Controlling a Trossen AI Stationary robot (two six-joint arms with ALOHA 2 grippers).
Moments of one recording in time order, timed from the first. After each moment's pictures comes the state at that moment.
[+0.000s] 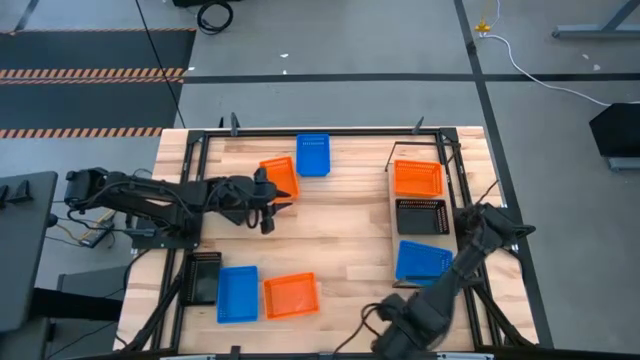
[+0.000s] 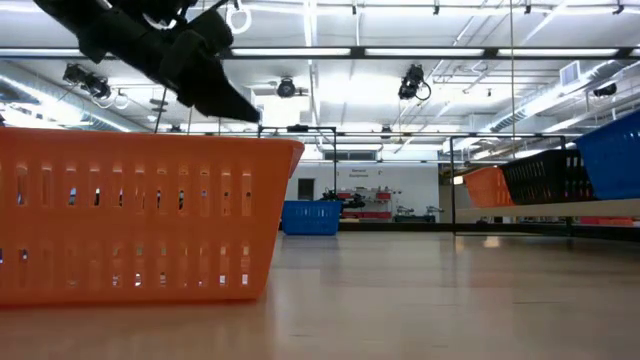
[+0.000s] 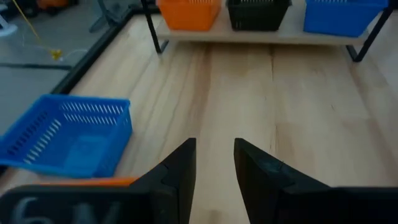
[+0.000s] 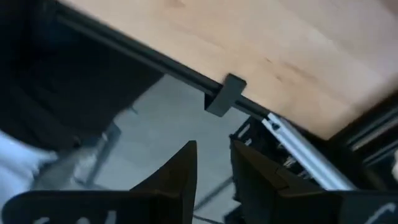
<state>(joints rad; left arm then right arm) 0.06 1.13 0.56 0.12 -0.17 0.03 0.80 2.03 1.90 -1.30 -0.31 1.89</state>
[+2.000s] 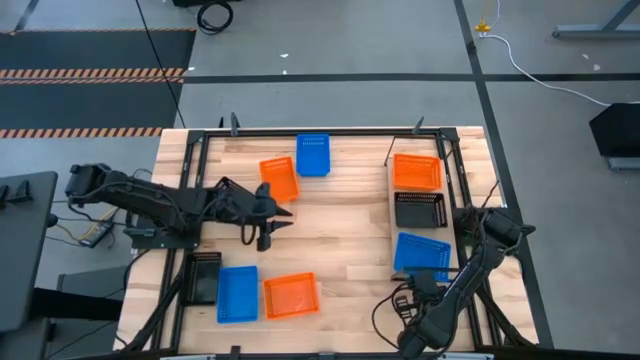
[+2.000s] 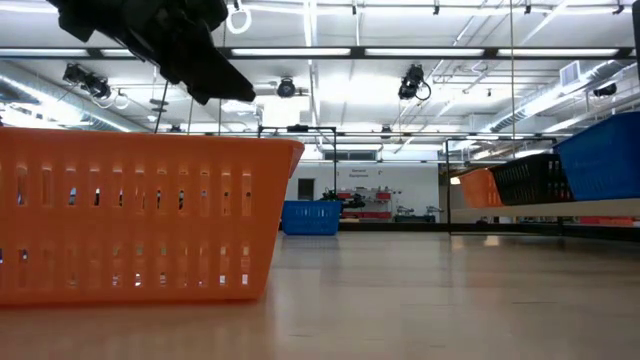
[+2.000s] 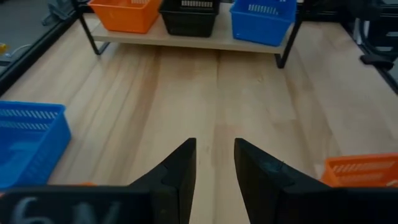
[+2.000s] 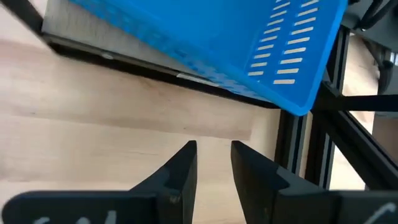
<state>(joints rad) -0.11 1.13 0.61 0.05 -0.17 -0.09 0.90 2.03 1.55 -1.57 -0.05 2.27</state>
